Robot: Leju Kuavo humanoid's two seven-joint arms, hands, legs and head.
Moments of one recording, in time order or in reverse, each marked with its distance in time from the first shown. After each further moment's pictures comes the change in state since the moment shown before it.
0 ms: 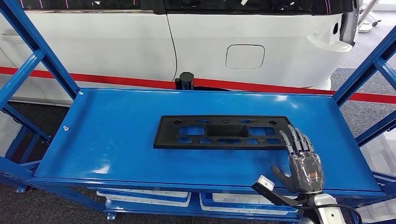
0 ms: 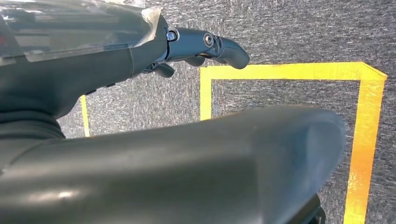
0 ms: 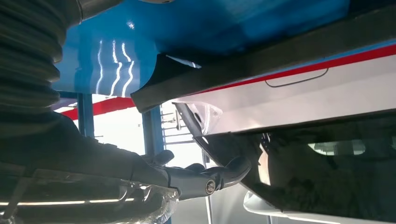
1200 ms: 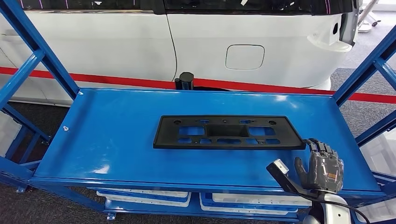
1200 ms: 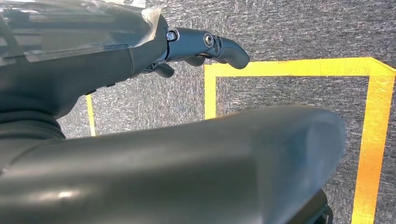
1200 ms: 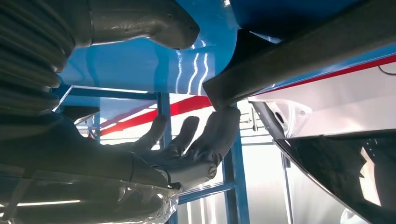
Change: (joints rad) left arm -0.003 -0.004 0.004 -0.001 -0.010 -0.006 0.027; right arm -0.003 0.038 -0.096 0.015 0.116 0.007 0.268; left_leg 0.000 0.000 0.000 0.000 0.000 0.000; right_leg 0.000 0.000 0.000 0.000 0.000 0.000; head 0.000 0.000
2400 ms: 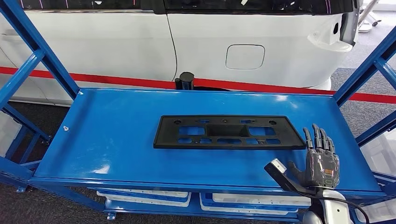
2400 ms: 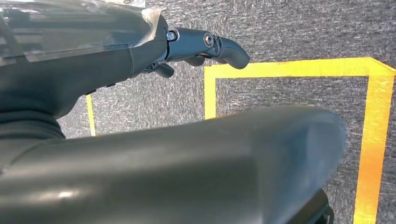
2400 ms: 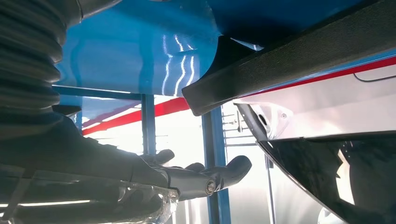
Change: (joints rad) left arm -0.001 0.001 0.000 0.000 -0.013 0.000 0.000; right arm -0.037 -0.014 0.007 0.041 -0.019 0.009 -0.071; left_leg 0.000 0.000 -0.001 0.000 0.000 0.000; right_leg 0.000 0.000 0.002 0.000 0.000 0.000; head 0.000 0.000
